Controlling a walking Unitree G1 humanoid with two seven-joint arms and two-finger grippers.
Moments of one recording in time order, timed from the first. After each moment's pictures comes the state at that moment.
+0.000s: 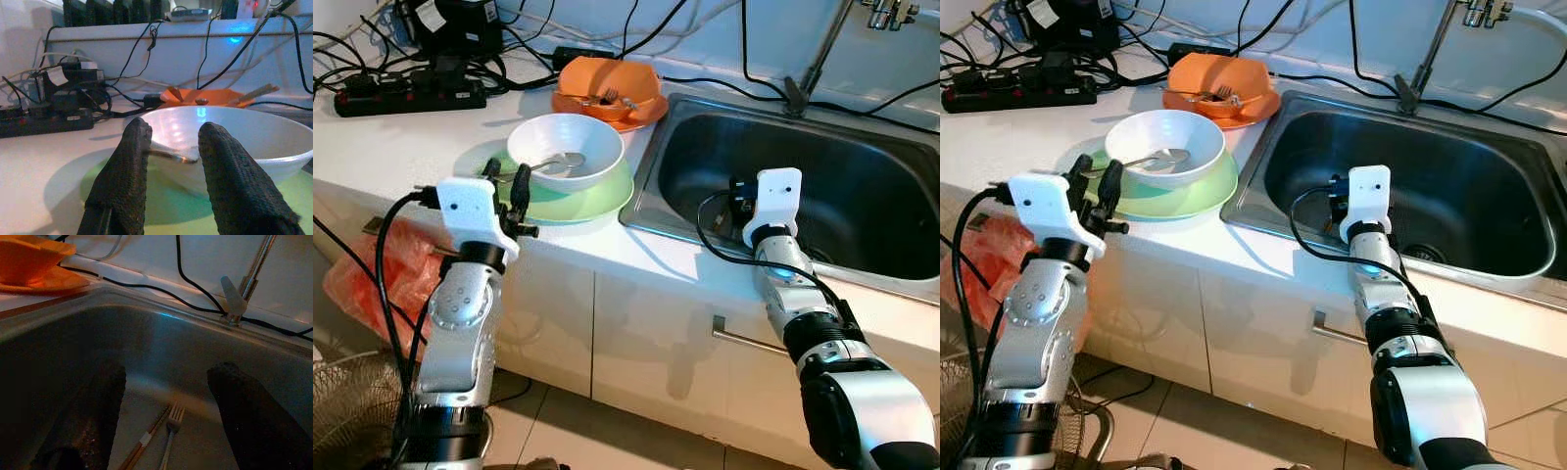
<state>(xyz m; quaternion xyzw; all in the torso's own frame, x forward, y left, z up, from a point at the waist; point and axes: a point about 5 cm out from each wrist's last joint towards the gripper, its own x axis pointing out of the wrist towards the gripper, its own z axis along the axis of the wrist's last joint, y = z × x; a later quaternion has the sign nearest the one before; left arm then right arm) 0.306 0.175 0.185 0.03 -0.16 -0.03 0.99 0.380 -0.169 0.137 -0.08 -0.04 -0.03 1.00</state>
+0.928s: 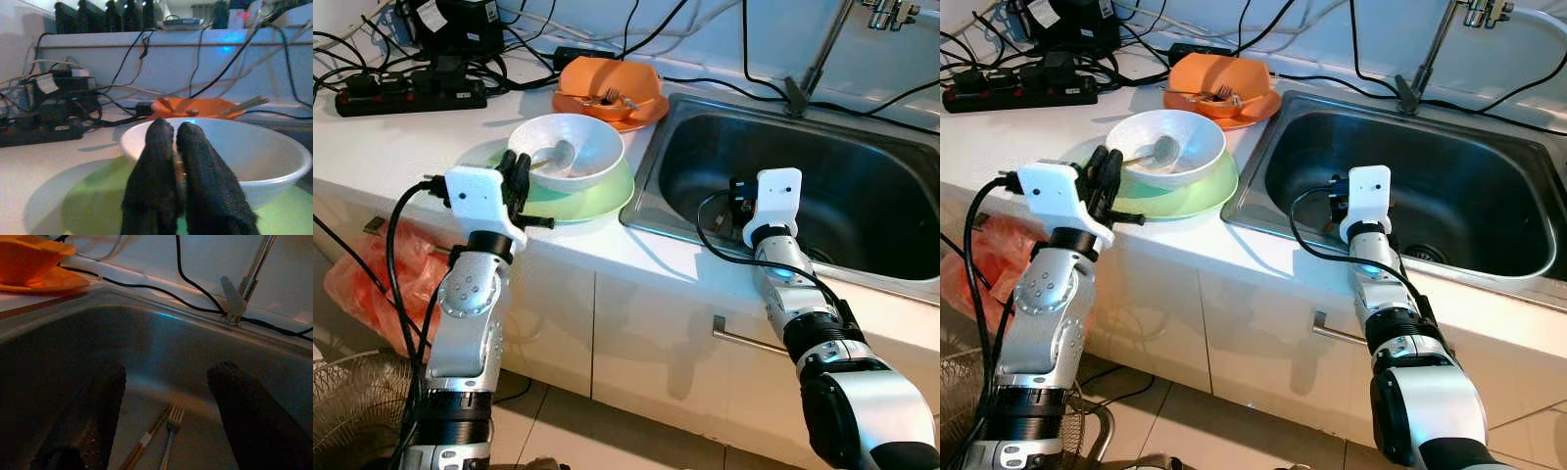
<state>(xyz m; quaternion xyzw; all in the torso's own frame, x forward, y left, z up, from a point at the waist) 0.315 0.165 0.193 0.02 -0.18 -0.04 0.98 0.380 -0.169 0.137 -0.08 -0.04 -0.03 1.00</state>
